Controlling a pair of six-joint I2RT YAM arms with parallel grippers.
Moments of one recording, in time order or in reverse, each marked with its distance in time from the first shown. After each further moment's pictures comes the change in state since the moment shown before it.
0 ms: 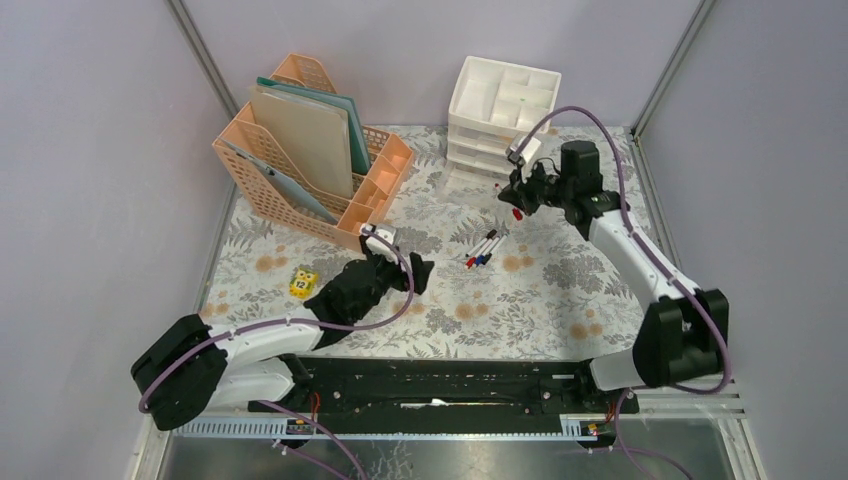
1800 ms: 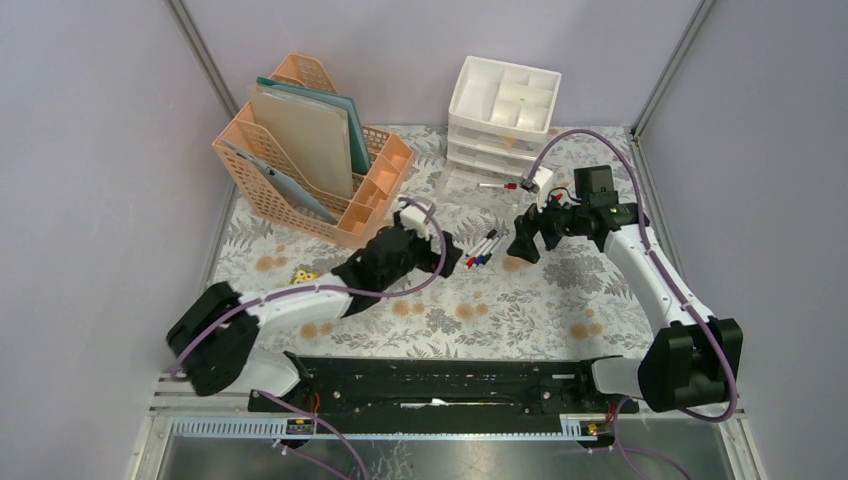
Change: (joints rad) left arm 0.013 0.190 0.238 -0.163 0.074 0.006; right arm -0.059 -0.071 -0.027 -0.422 -0.032 -0.075
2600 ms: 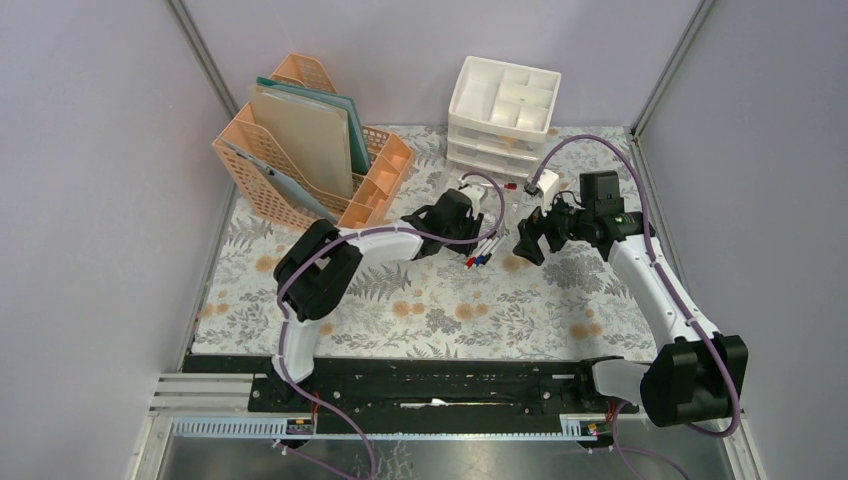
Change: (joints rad) left arm 0.055 0.681 0.683 -0.428 0.166 0.012; right arm -0.029 -0.074 -0.053 0.034 0.076 -0.027
